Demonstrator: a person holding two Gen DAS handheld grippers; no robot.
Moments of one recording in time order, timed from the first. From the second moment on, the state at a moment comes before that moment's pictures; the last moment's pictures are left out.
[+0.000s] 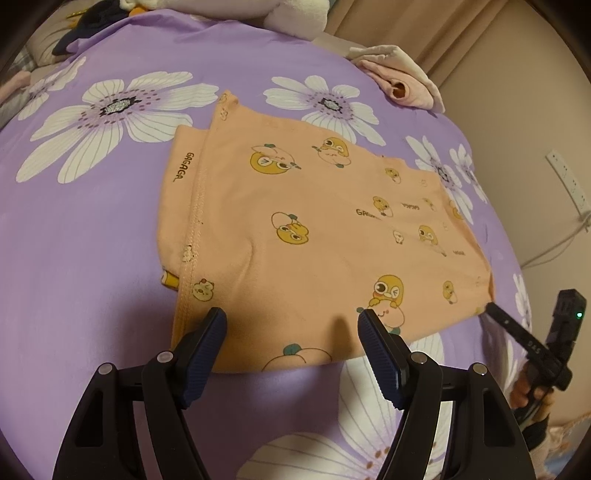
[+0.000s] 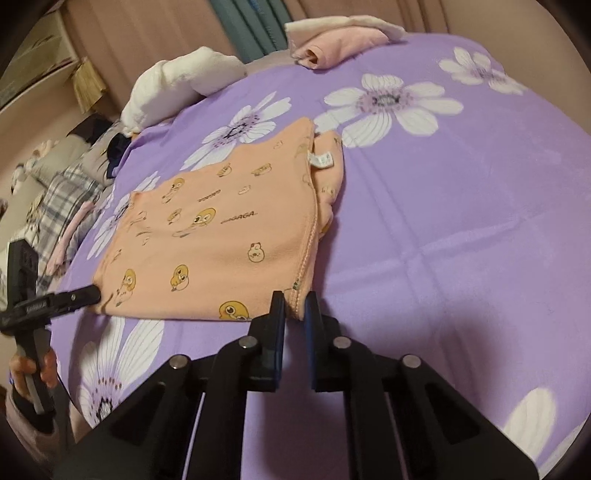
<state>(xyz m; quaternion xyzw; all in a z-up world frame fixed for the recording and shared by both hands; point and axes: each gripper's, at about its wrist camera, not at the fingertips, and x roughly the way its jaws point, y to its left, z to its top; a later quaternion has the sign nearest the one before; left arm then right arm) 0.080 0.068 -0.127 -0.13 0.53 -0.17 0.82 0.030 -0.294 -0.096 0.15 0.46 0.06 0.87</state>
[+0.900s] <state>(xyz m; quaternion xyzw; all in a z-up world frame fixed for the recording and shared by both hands) 0.062 0.078 -0.131 -0.15 0.52 -0.19 0.82 0.044 -0.276 -0.111 0.13 0.48 0.06 0.86</state>
